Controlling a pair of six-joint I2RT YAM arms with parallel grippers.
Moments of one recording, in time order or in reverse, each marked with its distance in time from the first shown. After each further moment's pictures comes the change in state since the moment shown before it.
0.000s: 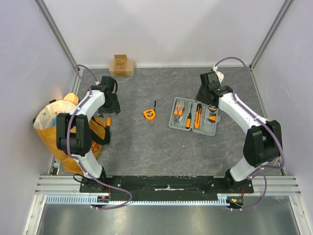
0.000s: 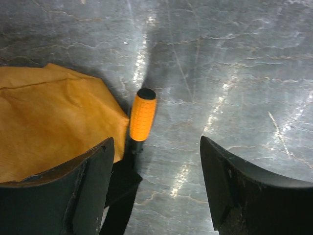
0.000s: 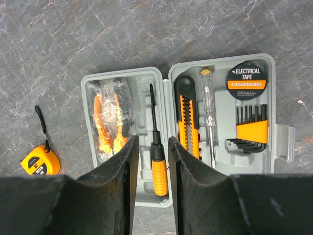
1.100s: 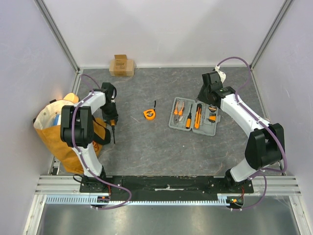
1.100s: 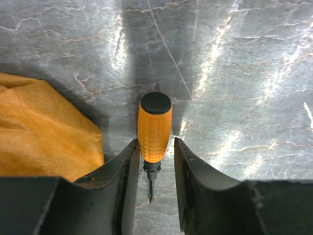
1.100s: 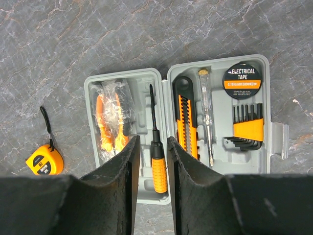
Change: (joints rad) left arm 0.065 0.136 -0.037 -0.003 0.183 0.085; right arm -0.011 -0.037 -0.016 0.001 -0.004 0.002
